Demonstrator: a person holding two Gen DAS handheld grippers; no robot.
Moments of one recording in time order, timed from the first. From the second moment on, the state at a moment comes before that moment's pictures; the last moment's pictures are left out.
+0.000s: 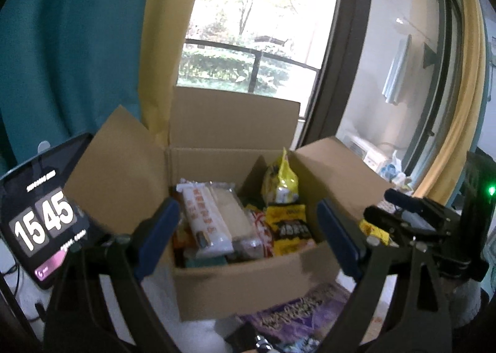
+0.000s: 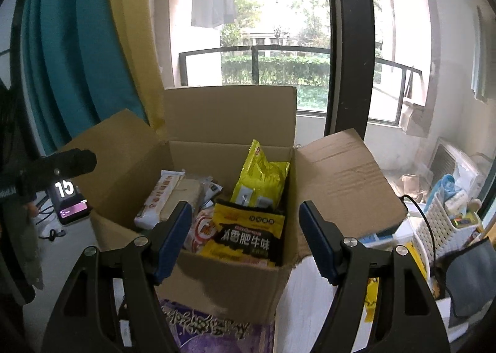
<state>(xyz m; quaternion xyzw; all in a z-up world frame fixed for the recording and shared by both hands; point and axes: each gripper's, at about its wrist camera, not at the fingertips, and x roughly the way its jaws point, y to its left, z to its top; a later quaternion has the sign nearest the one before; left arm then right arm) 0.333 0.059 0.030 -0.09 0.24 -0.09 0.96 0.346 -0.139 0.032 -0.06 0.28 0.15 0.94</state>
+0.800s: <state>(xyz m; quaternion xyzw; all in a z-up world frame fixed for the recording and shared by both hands) 0.221 0.035 -0.002 -0.09 0.27 -0.13 0.95 0.261 -0.159 0.033 -0.07 0.29 0.16 0.94</state>
